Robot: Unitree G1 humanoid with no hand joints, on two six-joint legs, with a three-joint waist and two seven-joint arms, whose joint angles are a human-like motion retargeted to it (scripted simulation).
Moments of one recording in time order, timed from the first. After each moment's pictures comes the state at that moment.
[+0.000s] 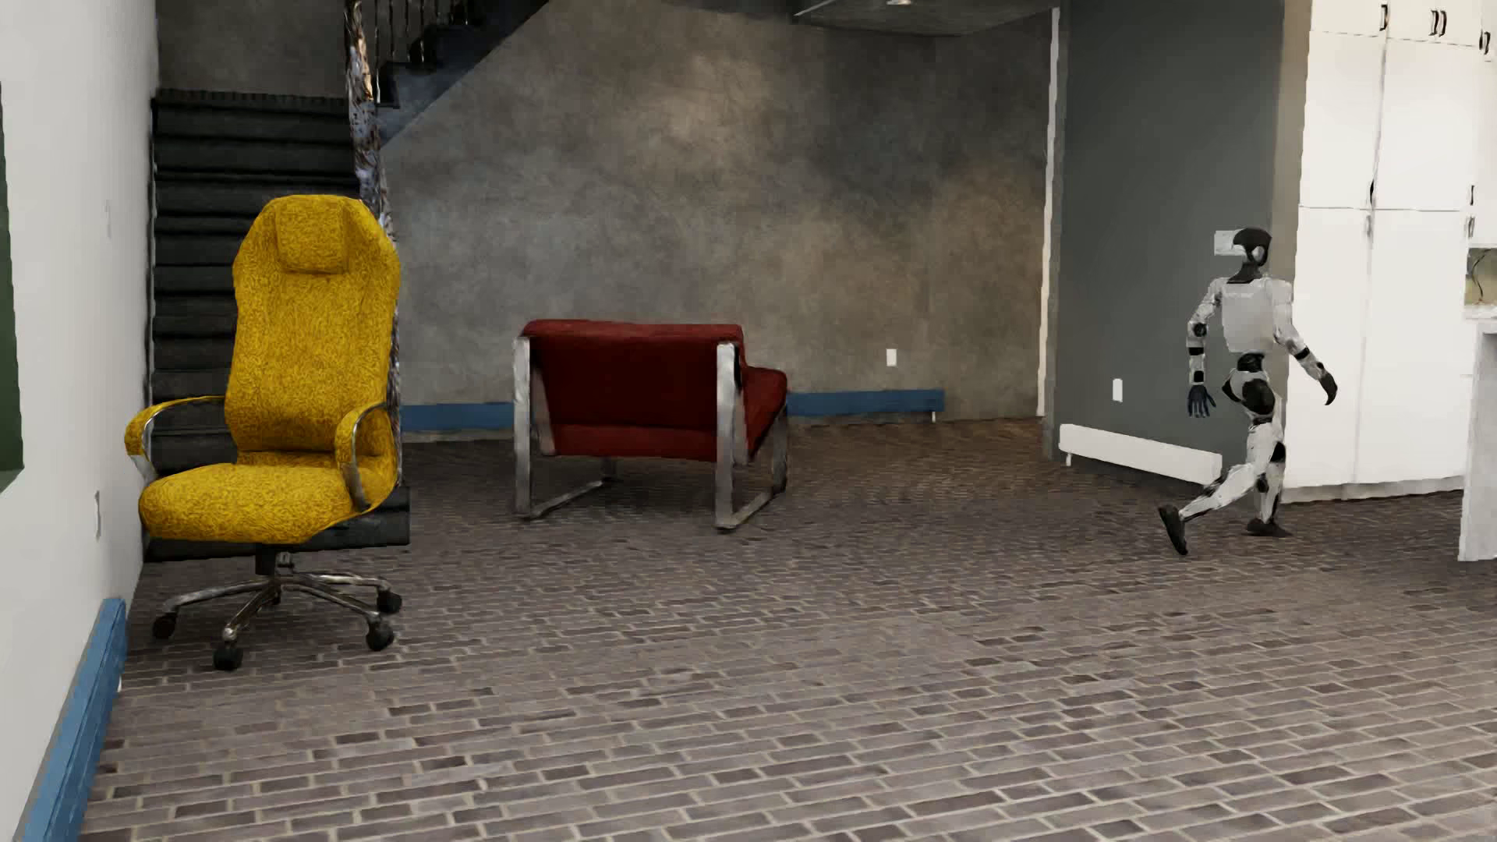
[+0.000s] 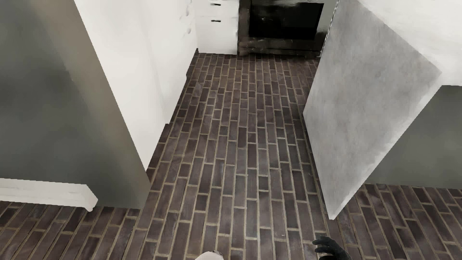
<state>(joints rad) -0.57 0.29 0.31 -0.05 -0.19 -0.10 0.00 0.00 0.00 0.58 0.80 0.50 0.24 0.22 0.06 0.33 -0.37 0.00 0.00 -0.62 0.21 0.94 0.52 0.00 0.00 0.00 0.00 0.00 0.00</state>
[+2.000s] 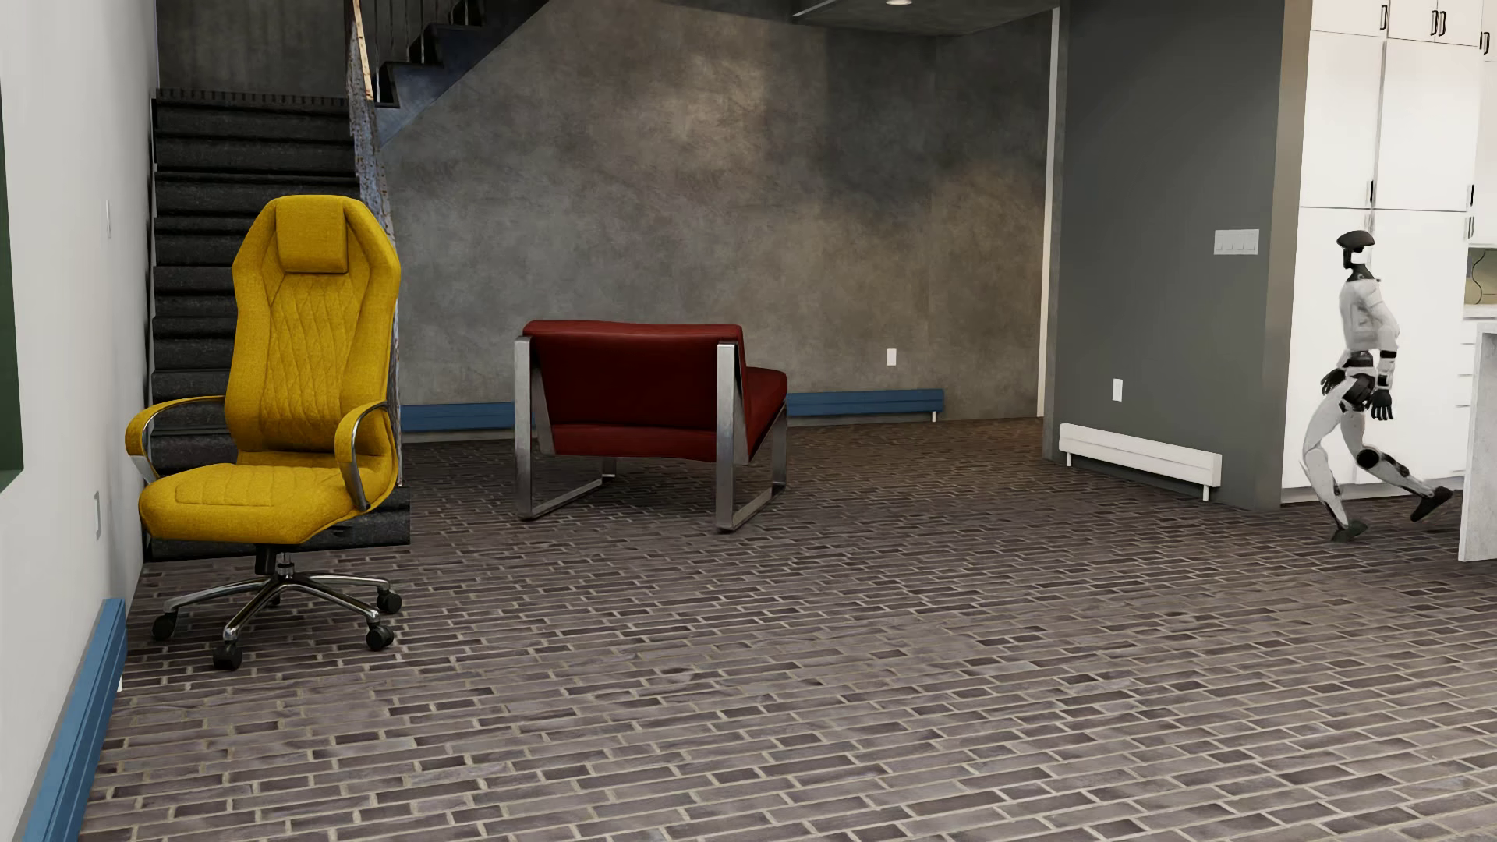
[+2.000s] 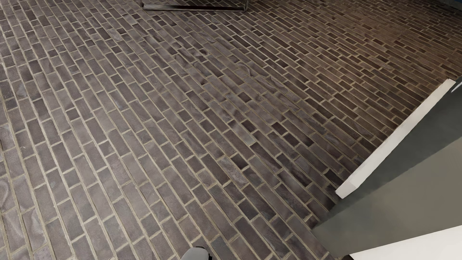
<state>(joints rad) -0.51 0.09 0.14 0.03 -0.35 -0.07 0.00 0.00 0.09 0.92 0.86 0.43 0.36 0.22 -0.19 0.34 -0.40 0.00 0.00 -0.51 0.26 0.89 0.62 0.00 0.00 0.00 0.00 0.00 0.00</state>
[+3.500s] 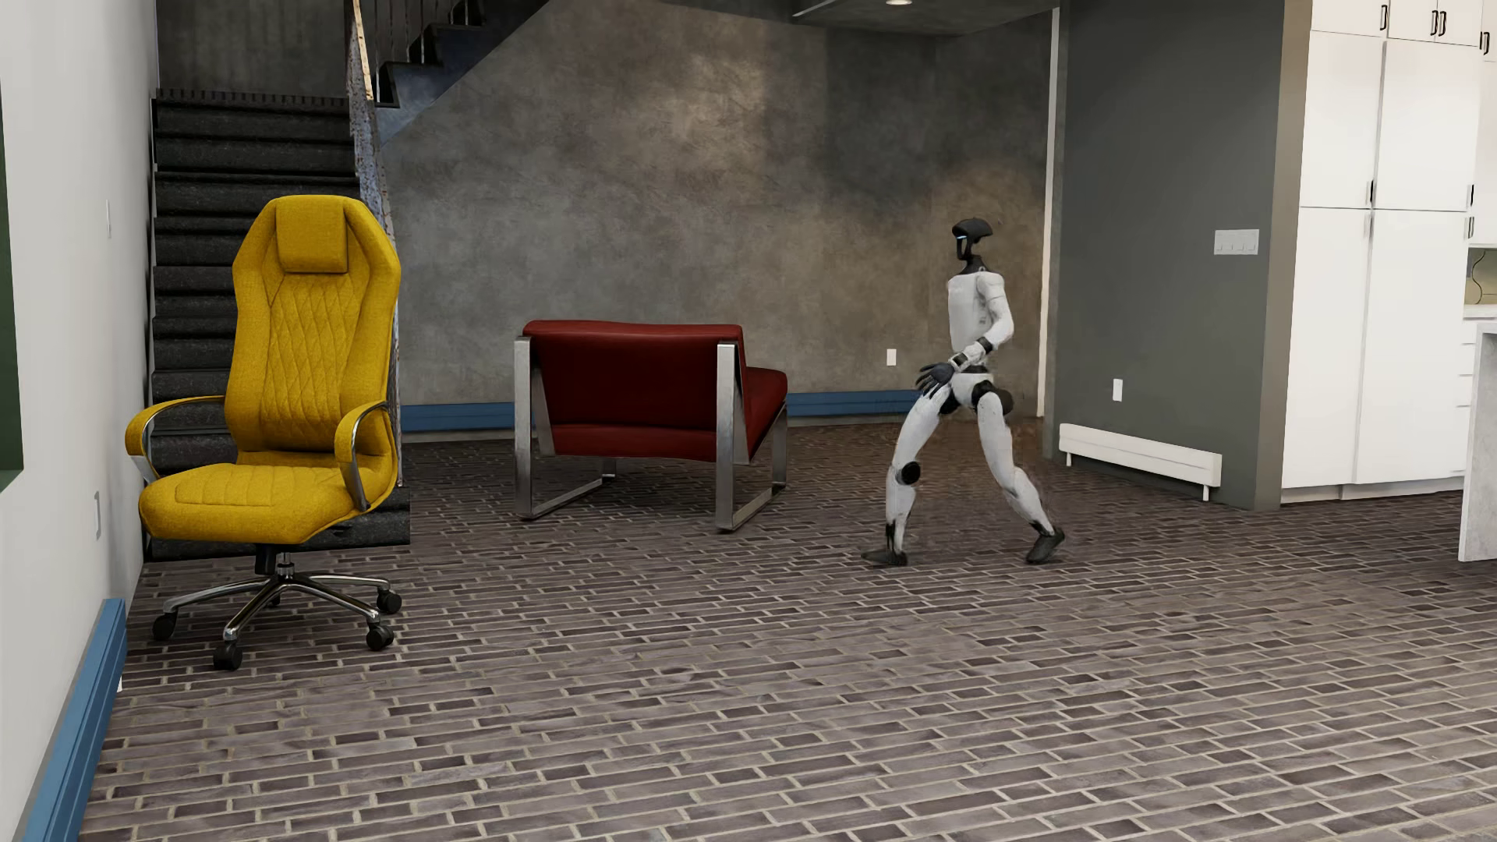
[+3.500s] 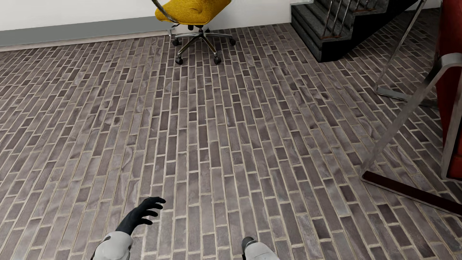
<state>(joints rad) 0.39 -0.51 -0.41 -0.05 -0.16 -0.03 0.00 0.00 0.04 0.44 0.51 0.10 0.61 -0.33 -0.22 0.49 -0.39 0.00 0.00 -0.25 0.40 0.38 1.05 0.00 0.00 0.00 0.00 0.00 0.00</state>
